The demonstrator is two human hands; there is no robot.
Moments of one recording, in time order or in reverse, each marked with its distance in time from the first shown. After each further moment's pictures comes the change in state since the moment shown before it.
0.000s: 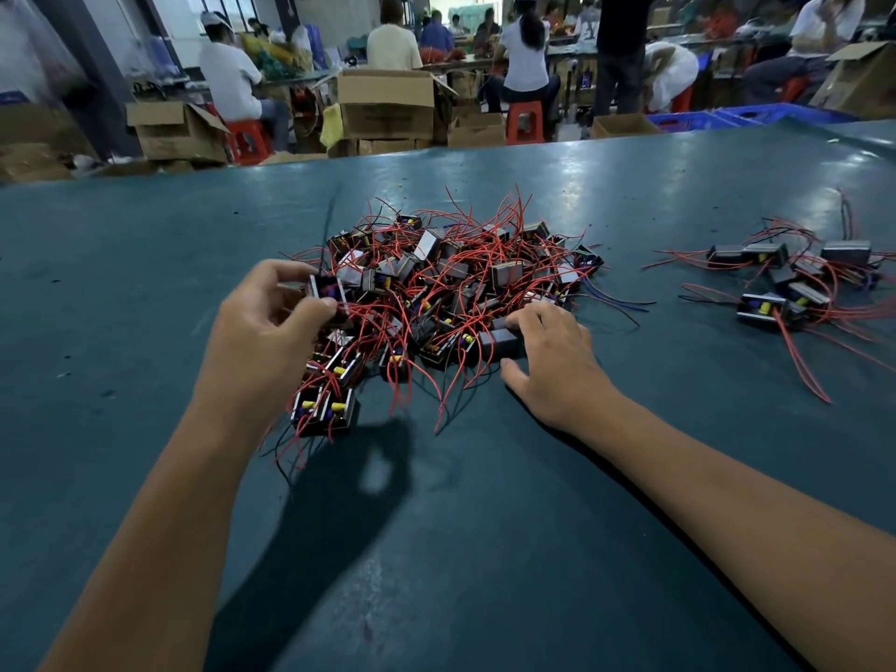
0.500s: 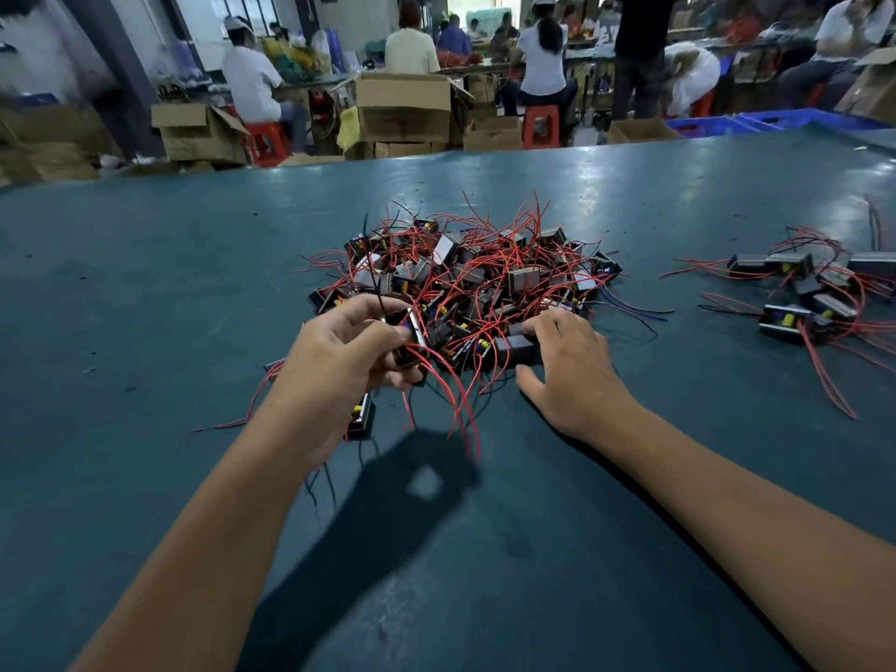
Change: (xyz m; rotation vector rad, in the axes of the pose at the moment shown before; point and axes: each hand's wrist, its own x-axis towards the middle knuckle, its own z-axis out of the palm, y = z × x) left_hand -0.018 0.012 0.029 -0.346 -0.221 -0.243; right_hand 0.000 -0.002 -0.002 0.000 -0.013 -0.006
